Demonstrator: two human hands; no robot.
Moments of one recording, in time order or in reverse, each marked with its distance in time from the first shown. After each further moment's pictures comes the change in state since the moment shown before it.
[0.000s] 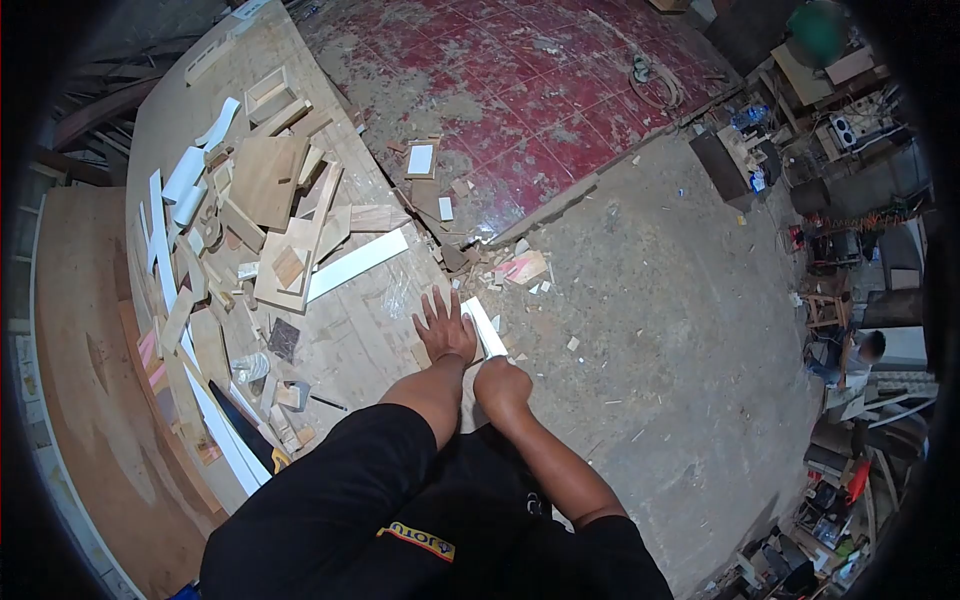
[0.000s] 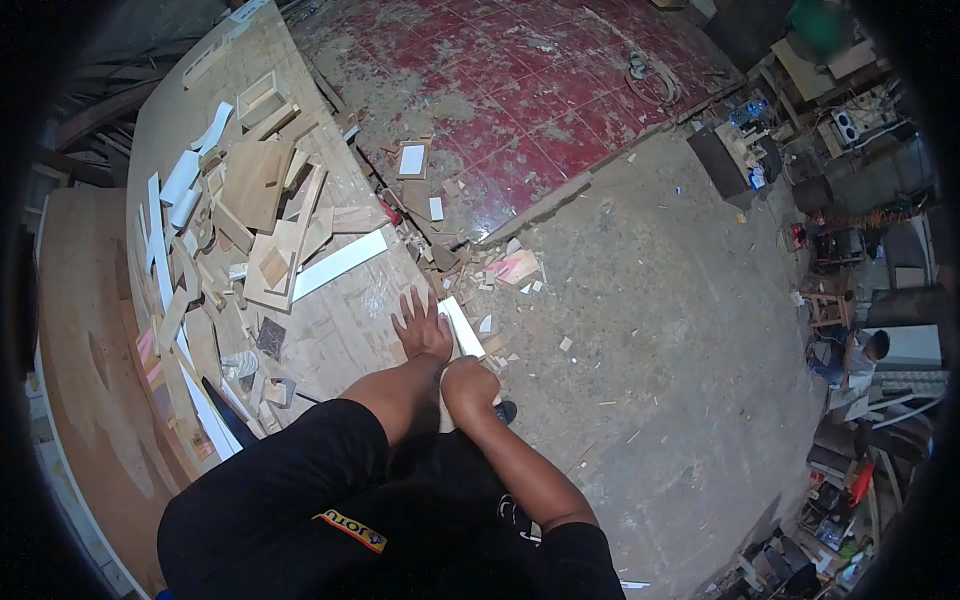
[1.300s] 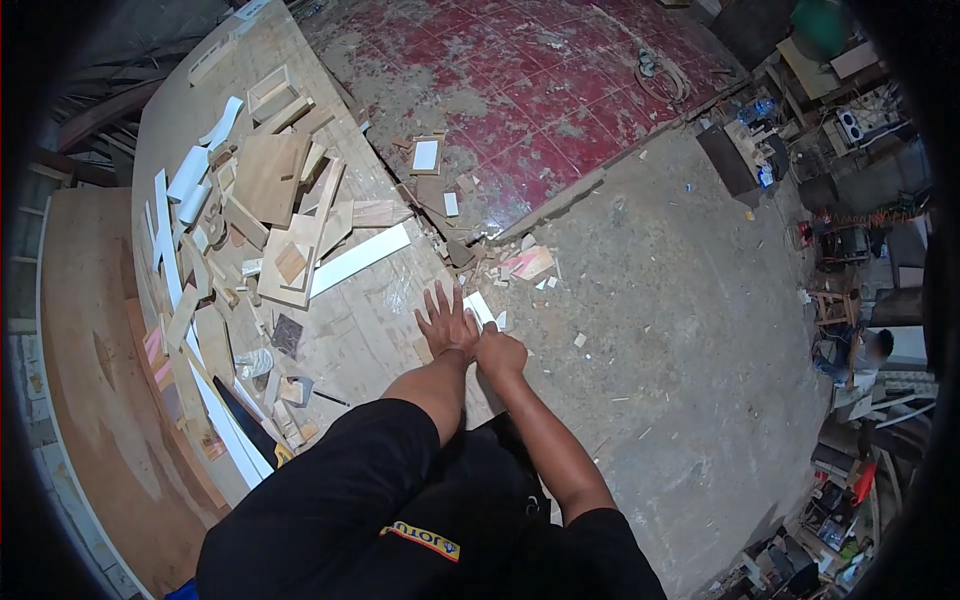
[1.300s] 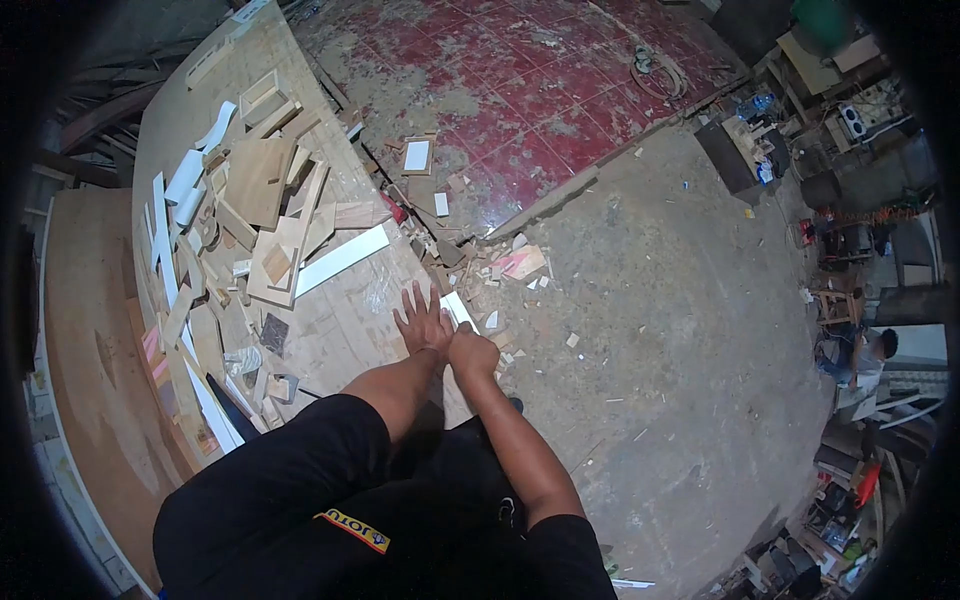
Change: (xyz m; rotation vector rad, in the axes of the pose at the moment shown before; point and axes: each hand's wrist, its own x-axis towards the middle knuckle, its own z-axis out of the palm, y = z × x) left_hand 0.002 -0.001 0.002 -0.018 -0.007 -0.005; right_hand 0.063 0.007 0.029 0.058 0.057 -0.084
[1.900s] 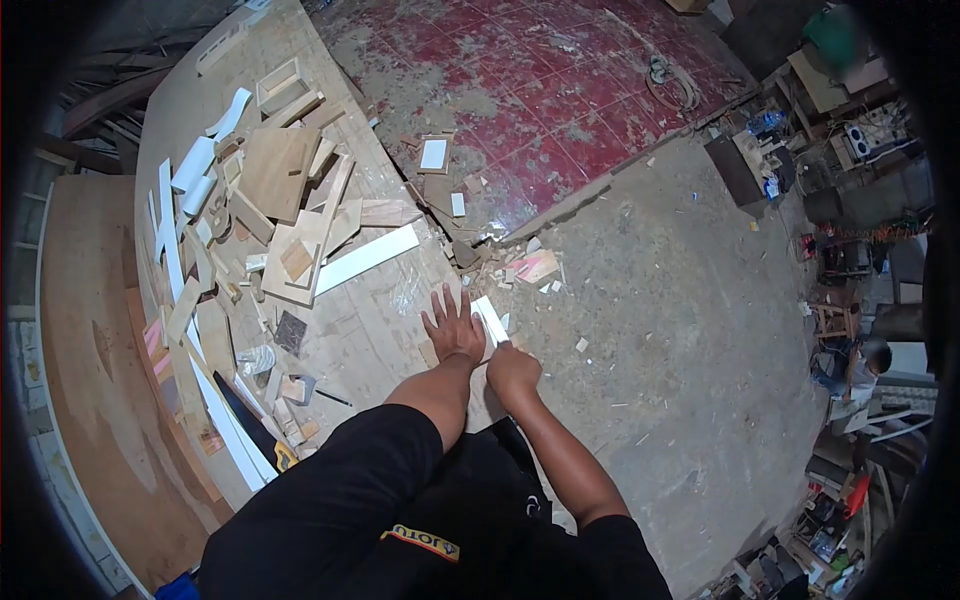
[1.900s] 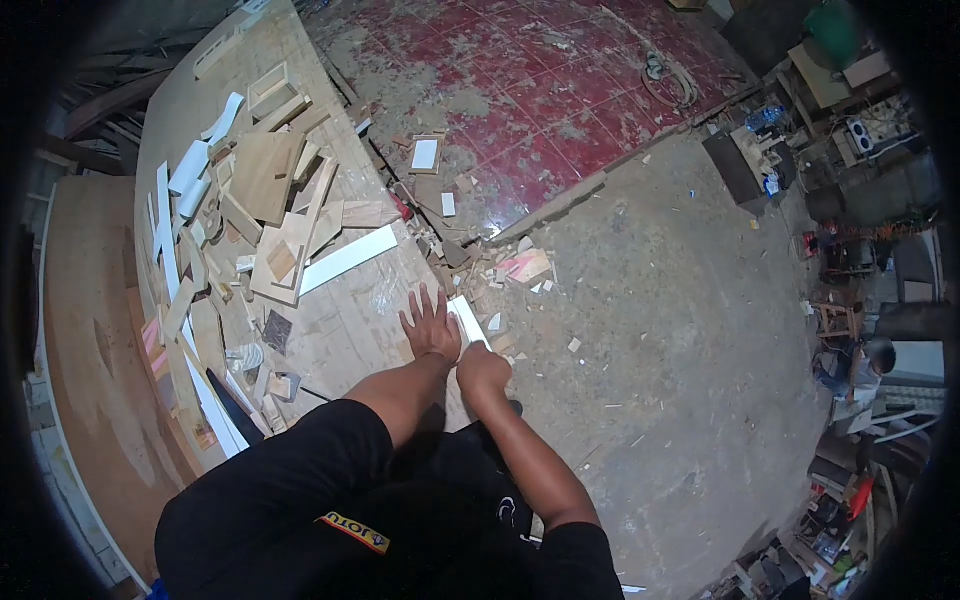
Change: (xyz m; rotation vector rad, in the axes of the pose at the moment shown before) left_hand -0.001 0.002 -0.009 0.009 -0.008 0.009; right_hand -0.025 0.001 -0.017 -0.066 -0.078 0.064
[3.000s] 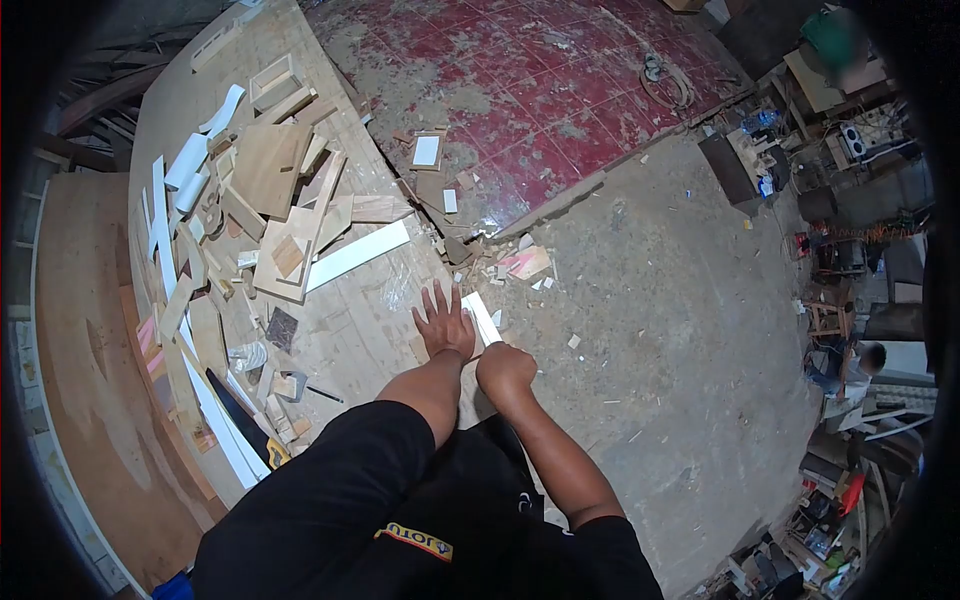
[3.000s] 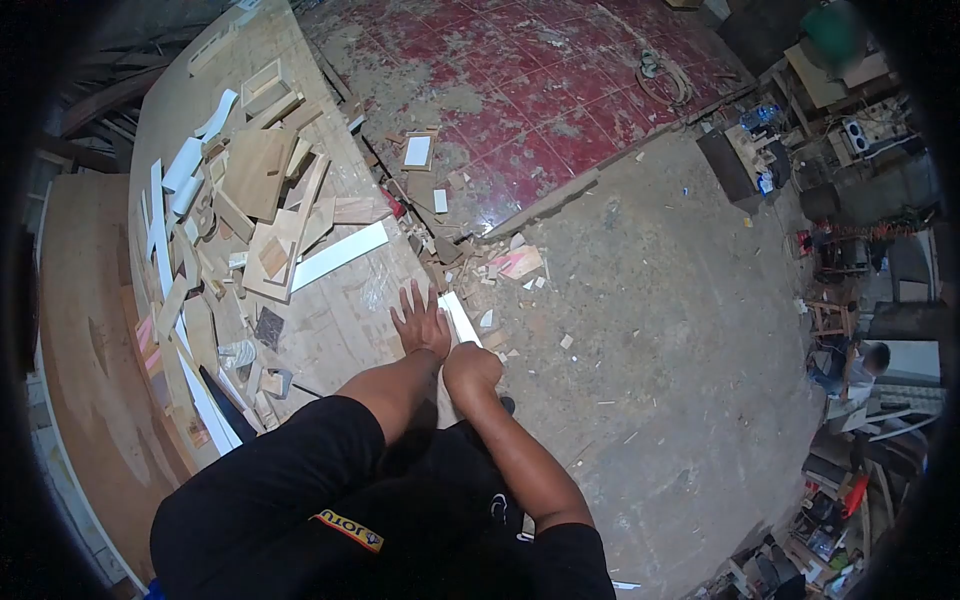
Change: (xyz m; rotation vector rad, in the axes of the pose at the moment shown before) left_hand -0.002 -0.002 0.010 0.018 0.041 0.013; right_hand -0.009 -0.007 -0.026 -0.009 -0.102 0.078
